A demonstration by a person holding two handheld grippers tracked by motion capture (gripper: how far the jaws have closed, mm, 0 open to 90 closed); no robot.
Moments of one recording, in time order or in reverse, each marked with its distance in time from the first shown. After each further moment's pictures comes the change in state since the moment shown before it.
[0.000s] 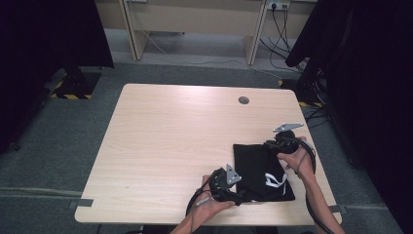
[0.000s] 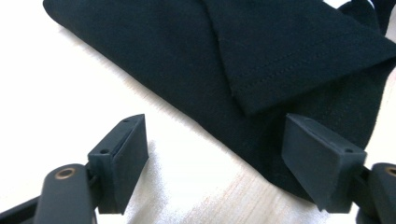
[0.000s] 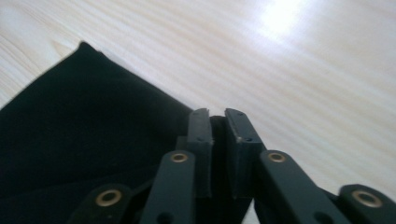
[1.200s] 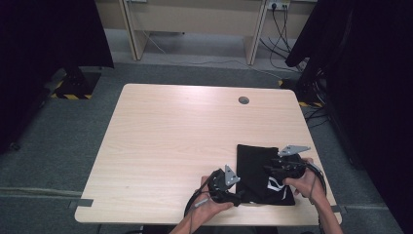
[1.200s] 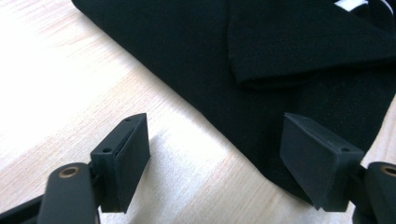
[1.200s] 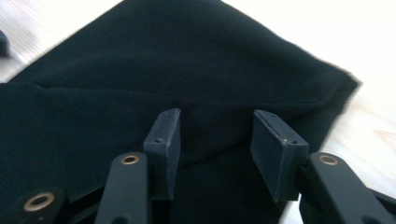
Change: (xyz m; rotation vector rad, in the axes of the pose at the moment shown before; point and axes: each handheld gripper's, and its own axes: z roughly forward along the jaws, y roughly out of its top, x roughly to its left) left arm 0.000 -0.004 -0.004 -0.001 0.008 -0.005; right arm 0.030 -0.057 -0.023 0.011 0.089 -0.038
